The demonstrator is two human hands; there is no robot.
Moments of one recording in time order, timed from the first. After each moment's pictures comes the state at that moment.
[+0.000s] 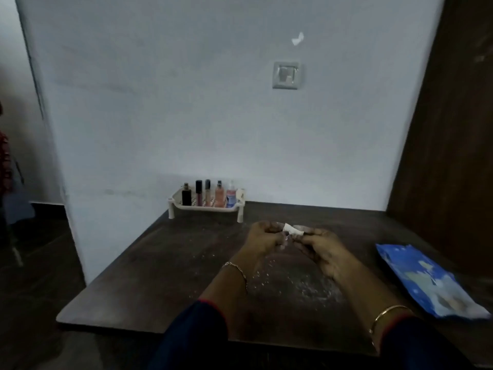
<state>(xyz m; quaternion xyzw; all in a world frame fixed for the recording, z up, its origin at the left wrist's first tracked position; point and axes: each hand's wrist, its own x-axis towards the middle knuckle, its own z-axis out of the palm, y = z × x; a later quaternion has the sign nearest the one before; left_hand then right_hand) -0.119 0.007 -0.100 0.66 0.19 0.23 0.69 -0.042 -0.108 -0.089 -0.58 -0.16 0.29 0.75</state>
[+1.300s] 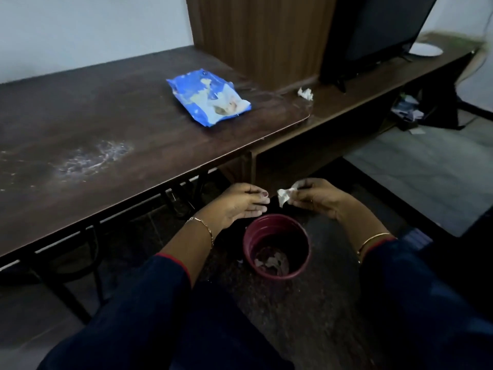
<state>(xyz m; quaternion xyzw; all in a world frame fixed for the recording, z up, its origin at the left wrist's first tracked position) -0.040 -0.308 -0.276 0.70 0.09 -0.23 0.67 0.005 -0.512 -0.294 -0.69 0.06 0.25 0.68</state>
